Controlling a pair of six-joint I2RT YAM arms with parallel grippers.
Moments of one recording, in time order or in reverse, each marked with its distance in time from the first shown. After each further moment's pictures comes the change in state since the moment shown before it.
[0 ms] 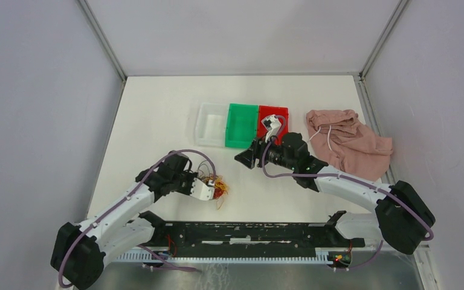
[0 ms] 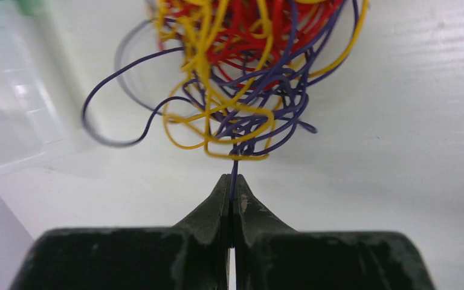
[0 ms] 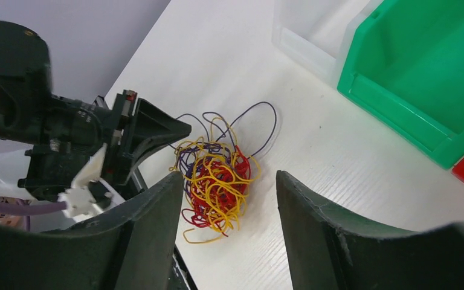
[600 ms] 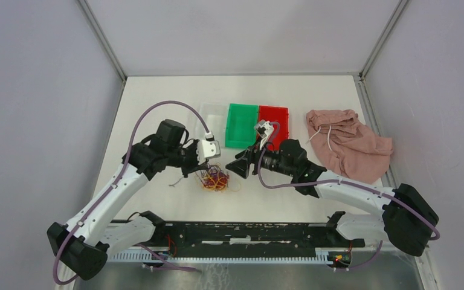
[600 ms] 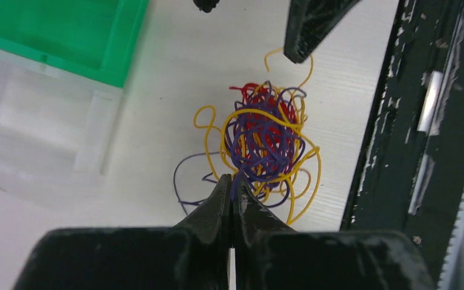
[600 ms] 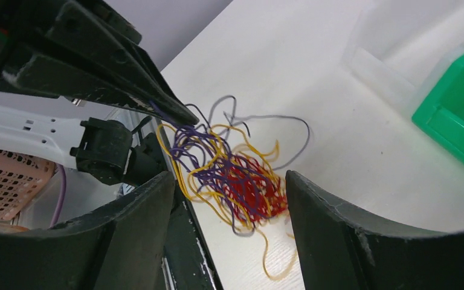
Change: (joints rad) left arm 0.000 0.074 0.513 -0.228 0.357 -0.596; right arm 0.105 -0.028 -0.008 0.086 -0.027 -0.018
